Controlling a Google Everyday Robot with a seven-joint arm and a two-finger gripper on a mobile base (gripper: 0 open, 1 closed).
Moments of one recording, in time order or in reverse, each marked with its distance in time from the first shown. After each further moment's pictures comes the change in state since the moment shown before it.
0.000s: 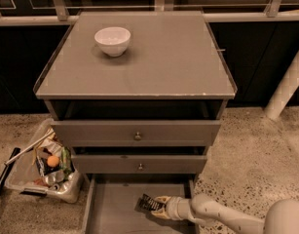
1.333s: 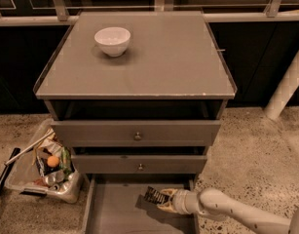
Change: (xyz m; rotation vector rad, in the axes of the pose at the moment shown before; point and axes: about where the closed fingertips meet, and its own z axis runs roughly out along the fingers) arm -0.043 -0.015 -0.063 0.036 0.006 -0.078
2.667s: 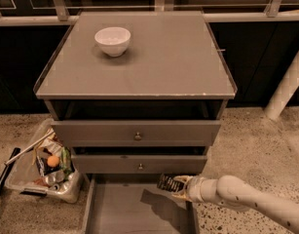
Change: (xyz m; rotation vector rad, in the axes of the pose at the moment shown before) arm -0.058 -0.042 -0.115 0.099 0.101 -0.104
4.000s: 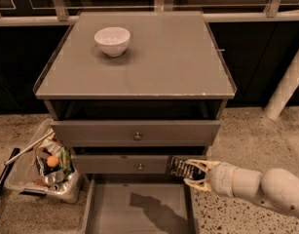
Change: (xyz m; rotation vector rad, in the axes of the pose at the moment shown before) arm -0.129 -0.025 -0.174 0.129 -0.167 -0.305
